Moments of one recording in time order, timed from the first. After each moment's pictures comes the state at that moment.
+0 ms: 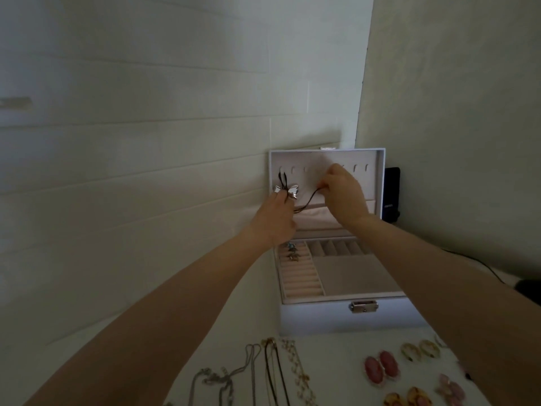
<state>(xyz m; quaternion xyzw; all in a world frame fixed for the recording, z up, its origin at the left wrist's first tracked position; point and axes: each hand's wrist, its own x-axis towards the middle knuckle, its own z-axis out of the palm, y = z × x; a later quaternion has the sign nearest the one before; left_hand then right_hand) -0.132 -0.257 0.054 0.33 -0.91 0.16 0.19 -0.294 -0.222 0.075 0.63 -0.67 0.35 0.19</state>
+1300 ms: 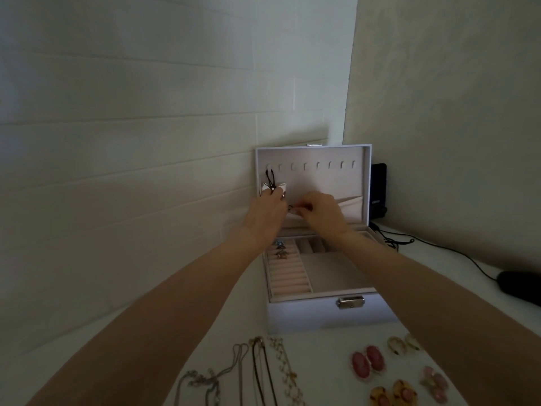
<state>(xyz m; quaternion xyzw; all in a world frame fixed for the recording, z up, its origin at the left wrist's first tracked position) -0.148 -0.252 0.053 0.38 -0.87 0.25 0.19 -0.279 -0.209 0.045 0.63 -0.66 0.39 0.04</state>
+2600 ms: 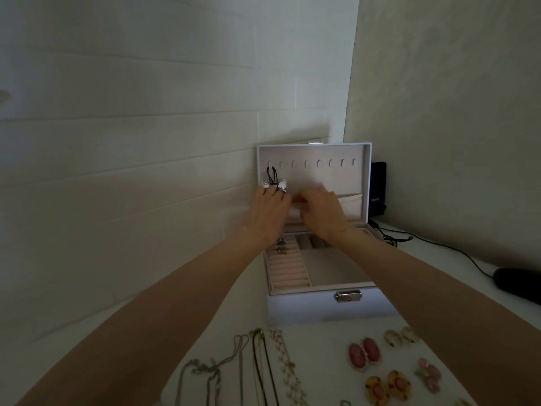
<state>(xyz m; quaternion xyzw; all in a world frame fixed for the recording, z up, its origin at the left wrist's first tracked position) -0.141 -0.243 0.050 0.35 -0.87 0.29 0.18 -0.274 -0.202 0.046 0.66 -0.69 0.27 0.13</state>
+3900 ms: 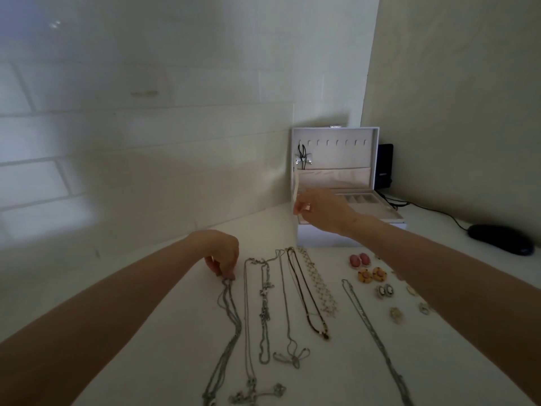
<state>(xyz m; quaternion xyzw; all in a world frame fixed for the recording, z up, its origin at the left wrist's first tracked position) 0.059 -0.108 0.032 0.52 -0.81 -0.20 -0.20 -0.166 -0.044 0.065 0.75 -0.62 0.21 0.02</state>
